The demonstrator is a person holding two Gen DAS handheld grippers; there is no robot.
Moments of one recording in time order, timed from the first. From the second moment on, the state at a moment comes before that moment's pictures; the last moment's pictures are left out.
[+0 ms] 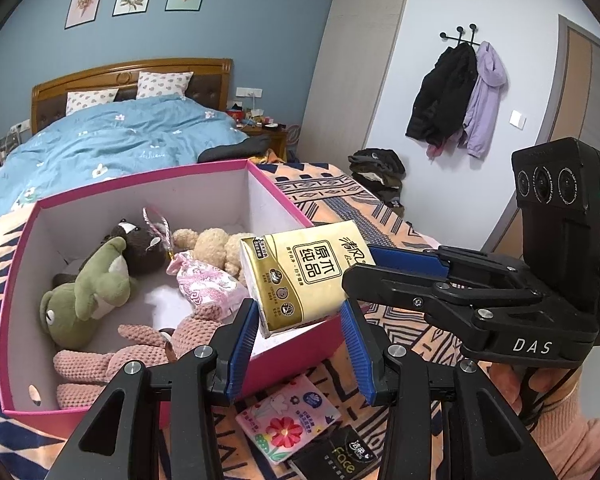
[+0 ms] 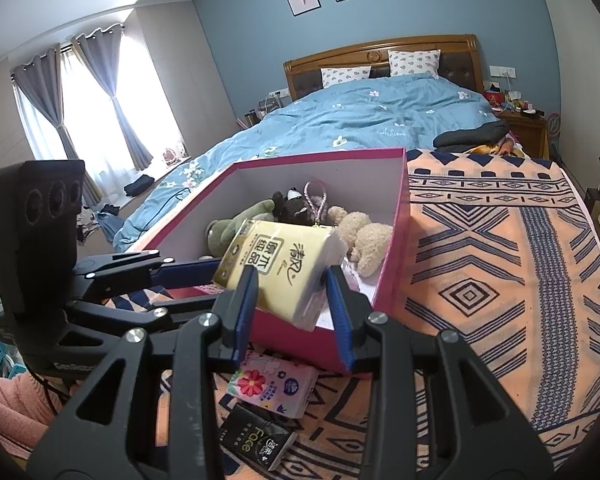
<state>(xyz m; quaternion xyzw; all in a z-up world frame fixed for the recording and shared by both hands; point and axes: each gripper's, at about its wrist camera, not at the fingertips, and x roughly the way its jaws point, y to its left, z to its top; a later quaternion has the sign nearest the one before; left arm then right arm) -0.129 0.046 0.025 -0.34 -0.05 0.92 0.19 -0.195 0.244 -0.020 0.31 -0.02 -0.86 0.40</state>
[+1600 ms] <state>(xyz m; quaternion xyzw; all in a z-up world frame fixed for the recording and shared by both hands) -0.119 0.037 0.011 -0.34 -0.04 0.92 0.18 -0.198 0.247 -0.034 0.33 -0.02 -0.86 0.39</state>
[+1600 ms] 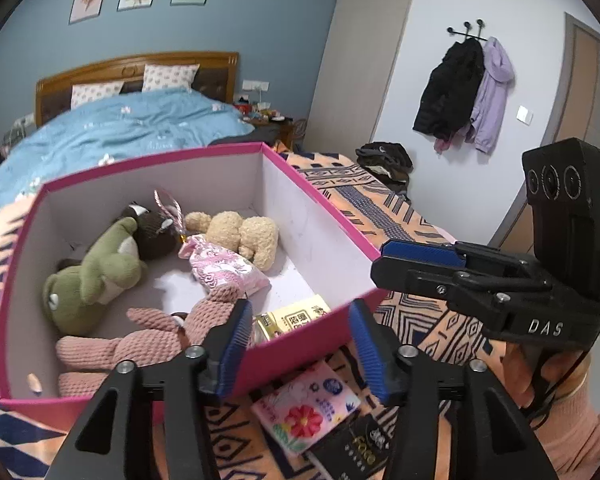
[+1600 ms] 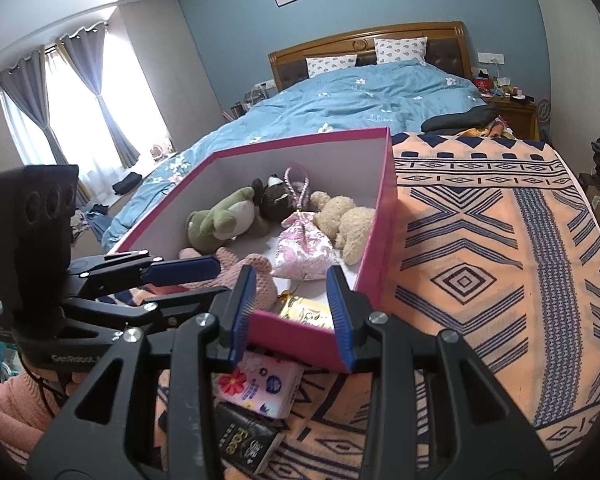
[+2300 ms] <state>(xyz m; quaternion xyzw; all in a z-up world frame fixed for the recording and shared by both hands) -0.077 0.027 -0.043 -0.40 -0.09 0.90 0.18 -0.162 0.244 -0.085 0.39 -0.03 -0.81 0.43</state>
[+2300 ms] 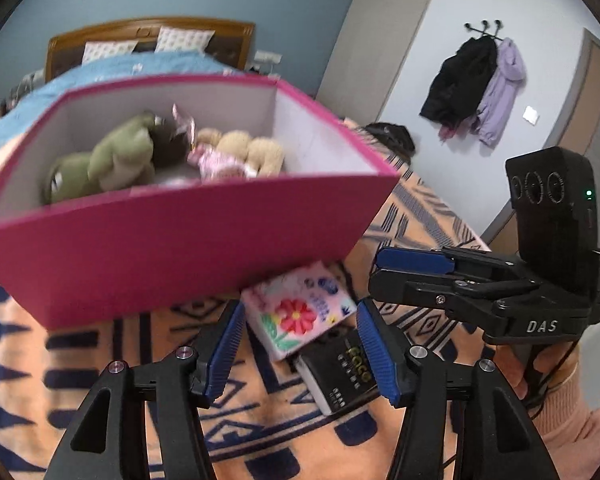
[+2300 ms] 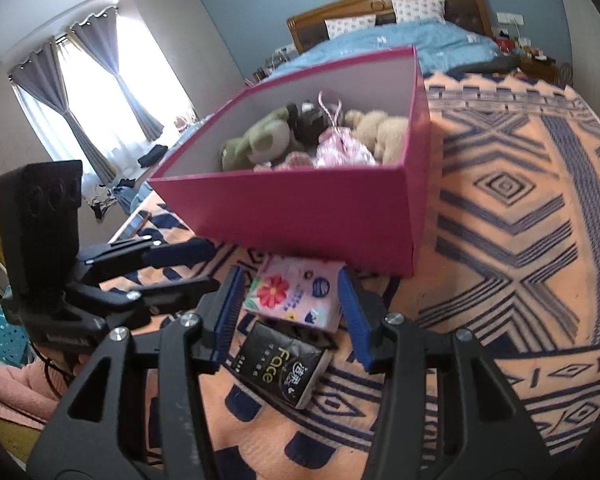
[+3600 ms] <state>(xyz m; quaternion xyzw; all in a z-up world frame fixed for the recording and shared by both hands) -0.104 0.033 -0.086 -0.46 -0.15 0.86 0.18 -0.177 0.230 -0.132 0.45 -0.05 -0.80 0.40</state>
